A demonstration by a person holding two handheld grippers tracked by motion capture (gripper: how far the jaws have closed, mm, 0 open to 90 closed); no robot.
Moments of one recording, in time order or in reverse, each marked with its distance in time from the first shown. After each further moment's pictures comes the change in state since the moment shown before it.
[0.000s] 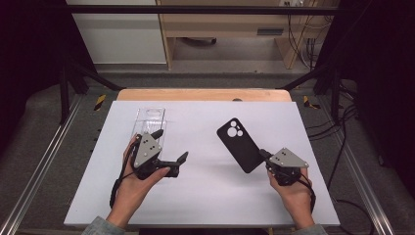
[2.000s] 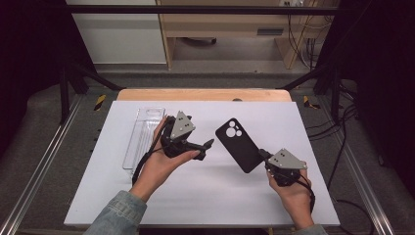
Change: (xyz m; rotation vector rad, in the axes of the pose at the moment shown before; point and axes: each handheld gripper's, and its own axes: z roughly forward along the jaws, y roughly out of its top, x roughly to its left) left arm -0.012 0.049 0.065 0.103 -0.108 0.031; right arm 0.003 0.002 -0.001 -0.017 -0.012 -0.033
